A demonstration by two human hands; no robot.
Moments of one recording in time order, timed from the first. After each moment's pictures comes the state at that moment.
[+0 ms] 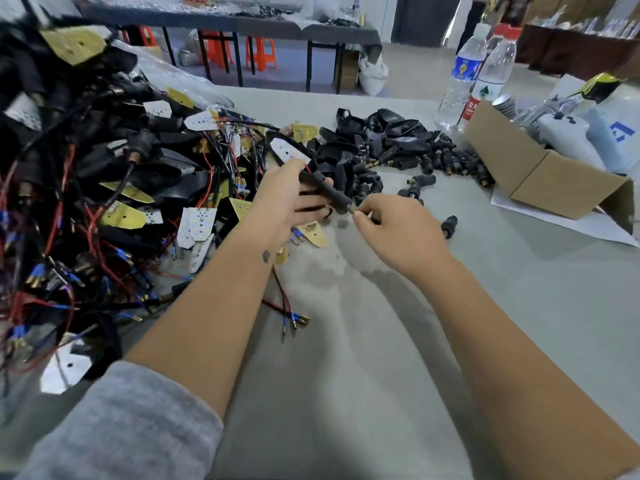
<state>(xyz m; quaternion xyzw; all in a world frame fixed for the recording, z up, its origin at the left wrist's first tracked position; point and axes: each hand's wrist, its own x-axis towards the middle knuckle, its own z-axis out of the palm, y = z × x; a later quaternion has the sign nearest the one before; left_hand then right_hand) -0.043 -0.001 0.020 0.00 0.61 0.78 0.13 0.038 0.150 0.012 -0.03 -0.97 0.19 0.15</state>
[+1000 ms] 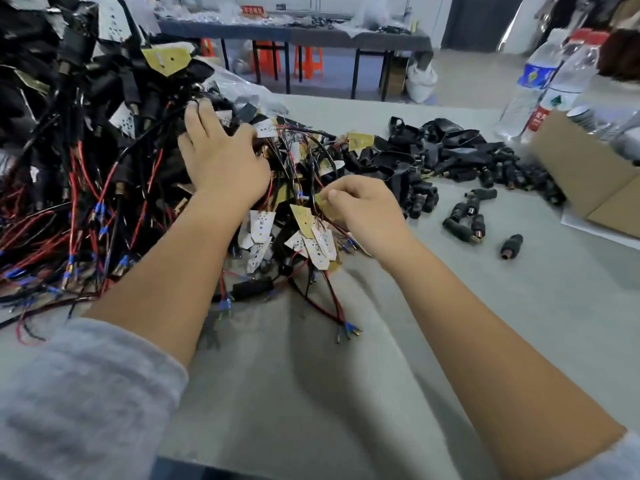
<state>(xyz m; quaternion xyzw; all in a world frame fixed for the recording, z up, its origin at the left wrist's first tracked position) -0.069 -0.118 0.052 -0.03 0.96 0.10 -0.25 -0.001 0.056 0.027 0.04 -0.85 0.51 0.11</state>
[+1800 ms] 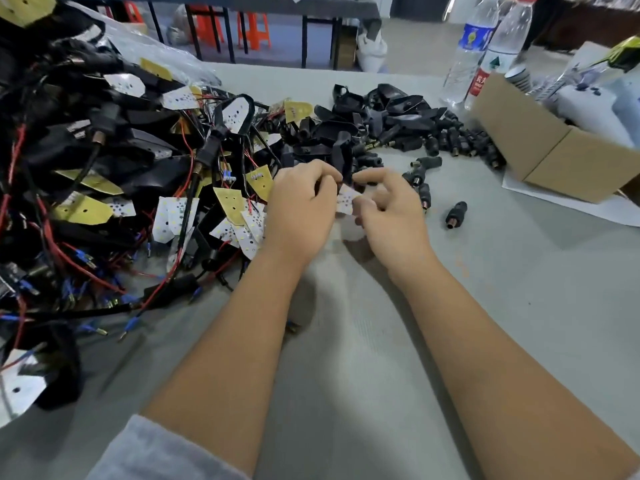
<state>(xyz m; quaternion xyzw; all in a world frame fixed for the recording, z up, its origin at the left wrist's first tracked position) -0.020 0.021 -0.013 0.18 0.82 0.51 -0.15 0.021 0.137 -0.018 -0.07 -0.77 0.59 0.22</state>
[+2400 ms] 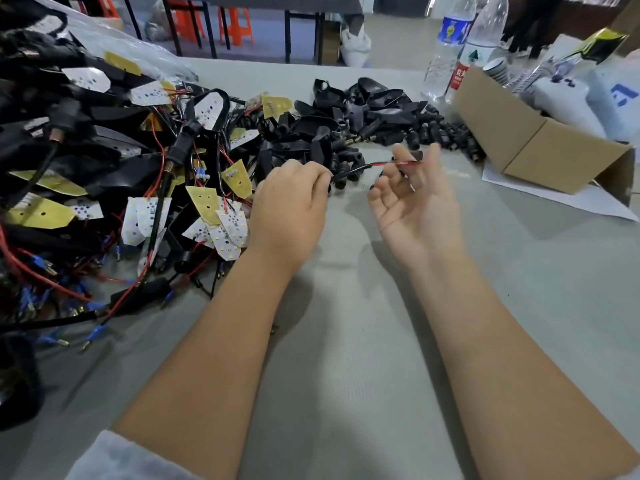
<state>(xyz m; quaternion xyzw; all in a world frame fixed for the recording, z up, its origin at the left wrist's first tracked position) -0.018 0.028 -0.018 0.24 0.88 0.36 -0.21 0.027 0.177 -0.007 -0.07 -0.33 0.93 0.15</state>
